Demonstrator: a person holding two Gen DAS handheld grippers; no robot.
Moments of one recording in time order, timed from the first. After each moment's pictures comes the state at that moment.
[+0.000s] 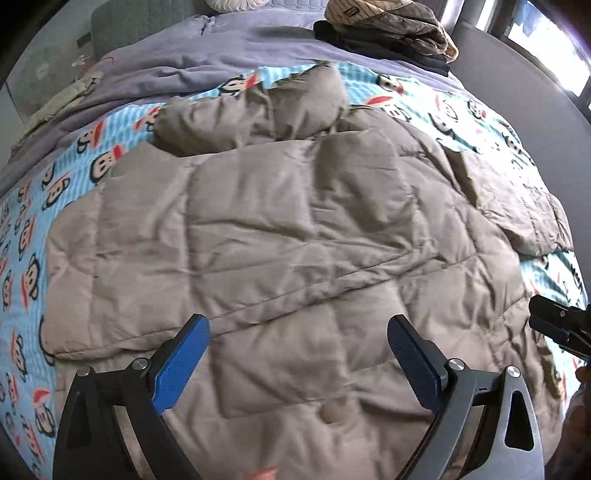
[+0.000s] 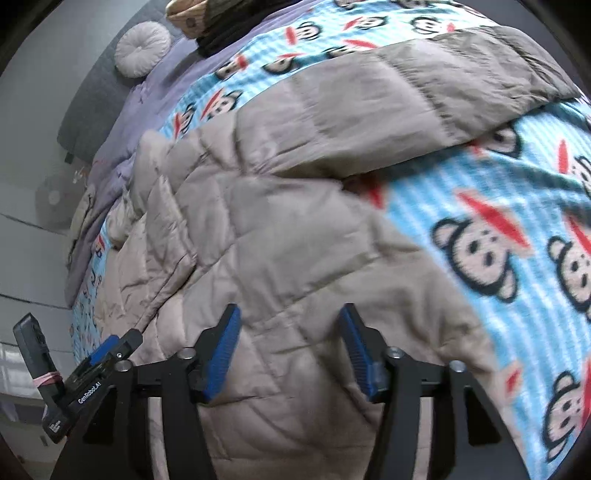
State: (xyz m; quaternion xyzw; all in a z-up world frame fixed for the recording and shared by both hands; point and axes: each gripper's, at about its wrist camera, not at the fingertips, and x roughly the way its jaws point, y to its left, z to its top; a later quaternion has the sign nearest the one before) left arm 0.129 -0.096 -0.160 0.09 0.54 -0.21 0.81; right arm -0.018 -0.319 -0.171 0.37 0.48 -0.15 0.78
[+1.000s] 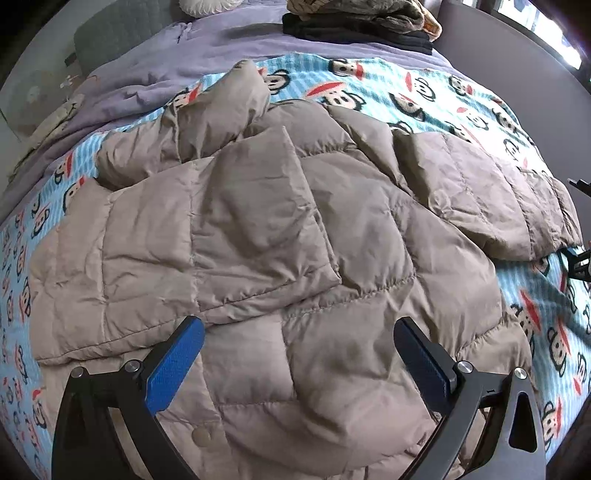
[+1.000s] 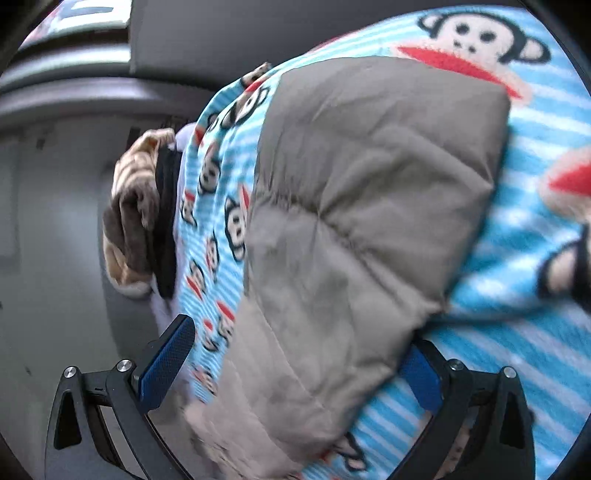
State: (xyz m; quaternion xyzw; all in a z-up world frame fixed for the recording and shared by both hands) left arm 0.114 -0.195 -0.162 0.13 0.54 -0.19 0.81; right arm -0.079 -0.638 -0.214 0.68 0.21 -0.22 0.67
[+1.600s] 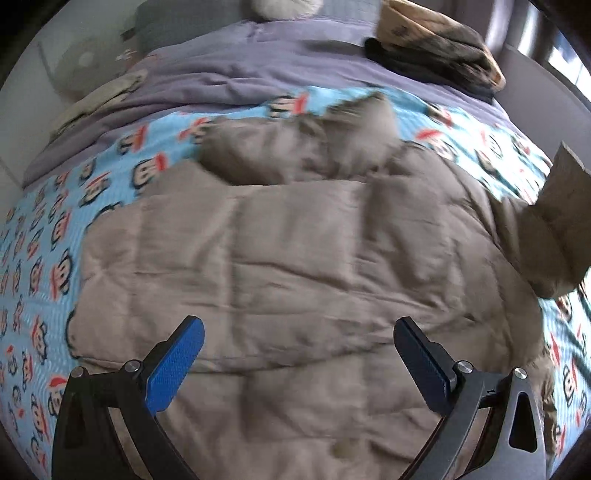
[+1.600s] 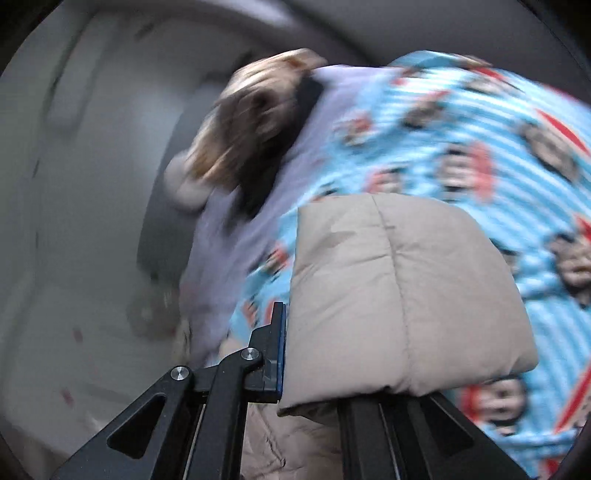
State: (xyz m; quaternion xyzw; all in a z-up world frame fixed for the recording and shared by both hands) left arm 0.165 -0.082 -0.146 0.07 0.53 -0.12 0.84; right arm 0.055 -0.516 -0.081 0.50 0.26 -0.06 0.82
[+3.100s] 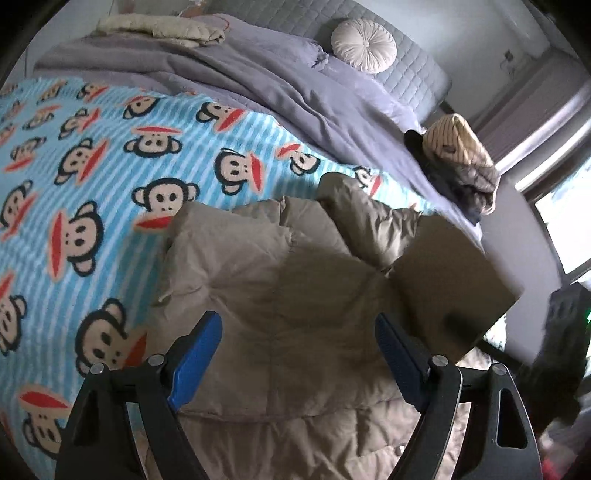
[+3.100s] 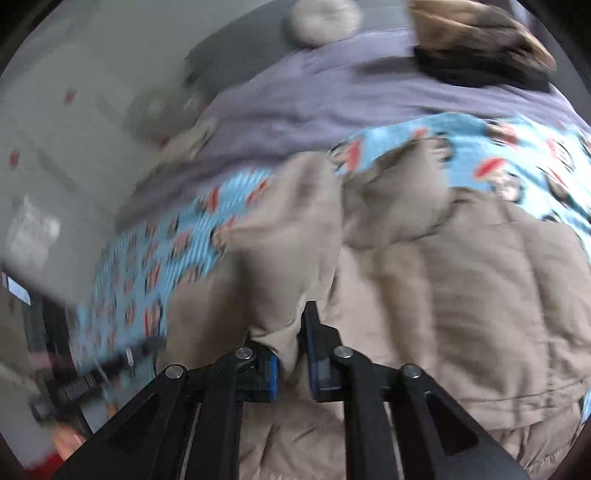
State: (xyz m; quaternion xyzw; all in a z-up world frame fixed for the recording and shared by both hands) left arm 0.224 0.111 -0.145 -0.19 0.50 -0.18 0.82; right arm 0.165 -0.145 -0.104 0.18 0.46 0.07 0.86
